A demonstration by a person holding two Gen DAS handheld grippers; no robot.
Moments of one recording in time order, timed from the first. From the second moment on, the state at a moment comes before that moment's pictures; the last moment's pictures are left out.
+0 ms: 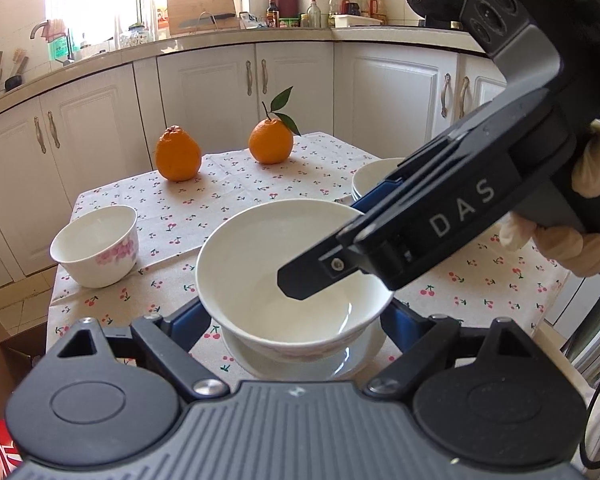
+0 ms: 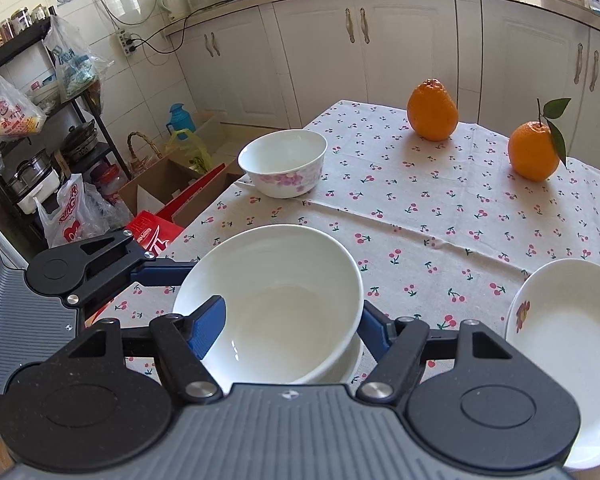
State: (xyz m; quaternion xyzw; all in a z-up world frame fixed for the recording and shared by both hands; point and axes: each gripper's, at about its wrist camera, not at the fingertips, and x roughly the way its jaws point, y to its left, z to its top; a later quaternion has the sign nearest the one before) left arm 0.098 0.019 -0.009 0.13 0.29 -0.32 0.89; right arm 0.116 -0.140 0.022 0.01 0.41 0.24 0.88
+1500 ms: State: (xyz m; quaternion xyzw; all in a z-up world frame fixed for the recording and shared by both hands) left arm 0.086 0.042 -0.009 0.13 0.30 -0.32 0.89; right arm 0.118 -0.135 0.019 -0.03 0.40 0.24 0.89
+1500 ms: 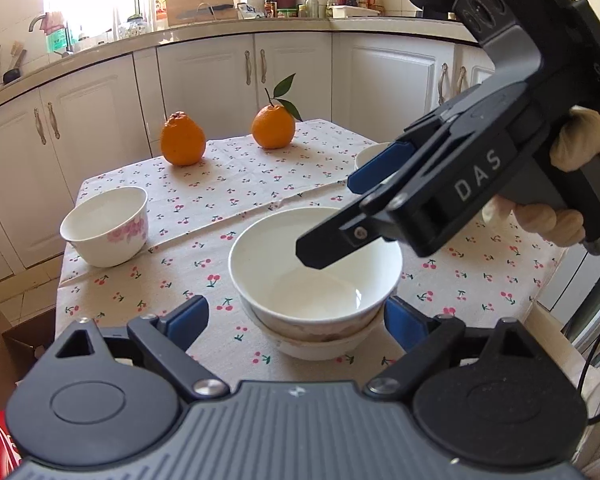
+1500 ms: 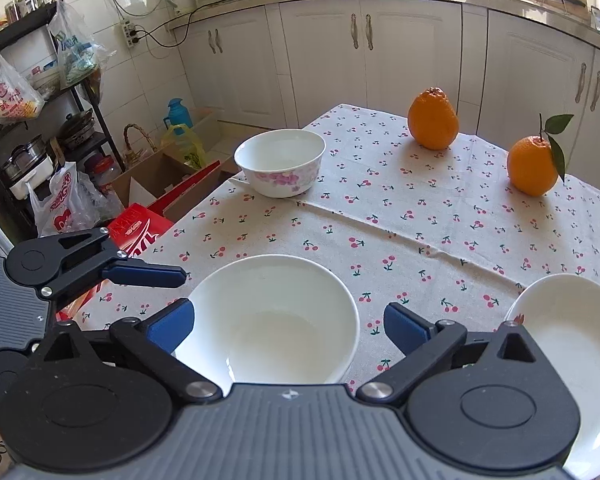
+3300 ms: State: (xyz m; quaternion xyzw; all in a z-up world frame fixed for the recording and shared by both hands) left arm 0.279 0.093 -0.051 0.09 0.30 -0.20 0.93; right arm 0.384 -0.037 -0.013 -0.06 0.49 0.37 0.79
